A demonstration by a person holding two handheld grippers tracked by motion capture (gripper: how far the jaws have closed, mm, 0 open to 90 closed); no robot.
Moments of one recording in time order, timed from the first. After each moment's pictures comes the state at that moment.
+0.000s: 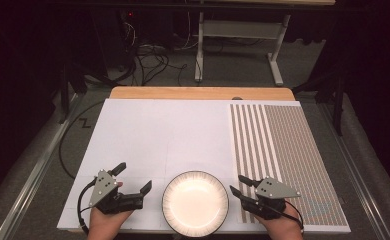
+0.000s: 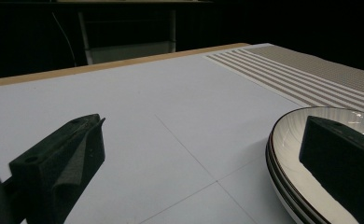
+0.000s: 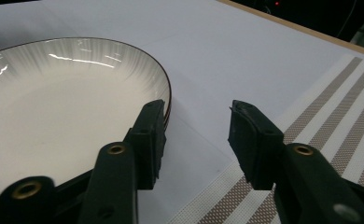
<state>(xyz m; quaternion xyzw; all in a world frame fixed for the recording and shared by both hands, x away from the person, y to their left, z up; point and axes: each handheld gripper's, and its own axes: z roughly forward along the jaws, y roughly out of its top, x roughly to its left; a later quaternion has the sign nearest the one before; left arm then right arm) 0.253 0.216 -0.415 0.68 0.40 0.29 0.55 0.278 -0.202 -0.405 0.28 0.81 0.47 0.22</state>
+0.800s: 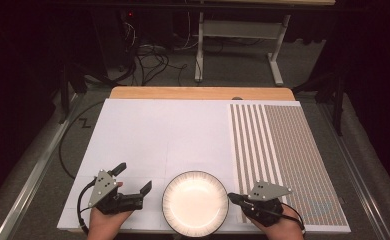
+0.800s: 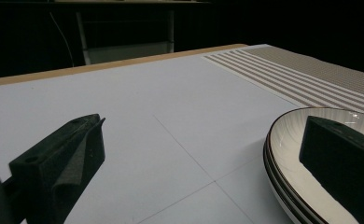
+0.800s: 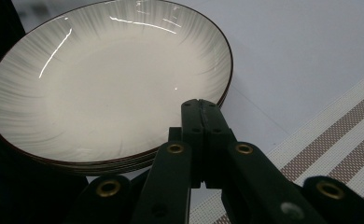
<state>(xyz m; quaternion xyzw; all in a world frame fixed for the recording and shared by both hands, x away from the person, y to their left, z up) 0.253 0.216 -0.415 0.68 0.40 0.29 0.55 0.268 -0.192 -0.399 0.25 0.86 0.42 0.13</state>
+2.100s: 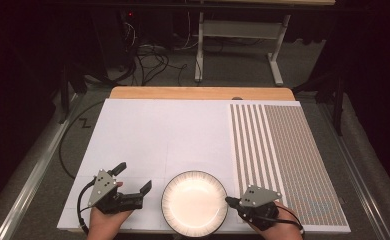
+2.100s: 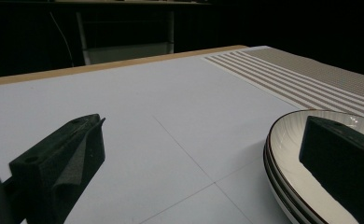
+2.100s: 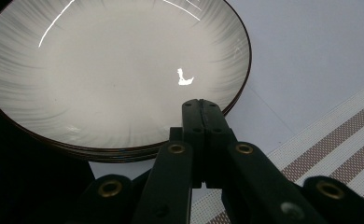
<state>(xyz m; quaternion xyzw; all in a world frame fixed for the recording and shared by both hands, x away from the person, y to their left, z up) 0.254 0.216 -0.415 0.67 0.40 0.28 0.55 0.259 -0.178 -0.396 0.22 0.89 0.37 0.15</state>
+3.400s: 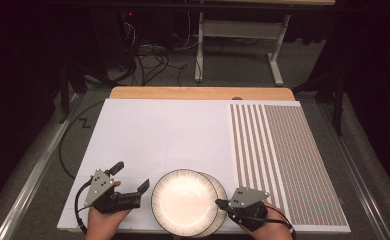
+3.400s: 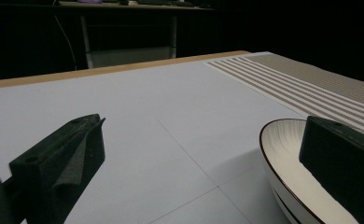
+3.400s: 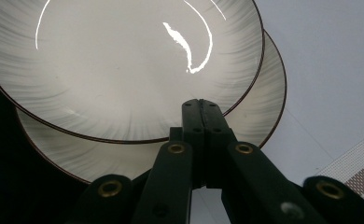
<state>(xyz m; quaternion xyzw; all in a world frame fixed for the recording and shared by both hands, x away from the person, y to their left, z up) 0.253 0.221 -0.413 0.66 0.40 0.29 0.56 0.259 -0.156 -0.400 0.20 0.90 0.37 0.13</state>
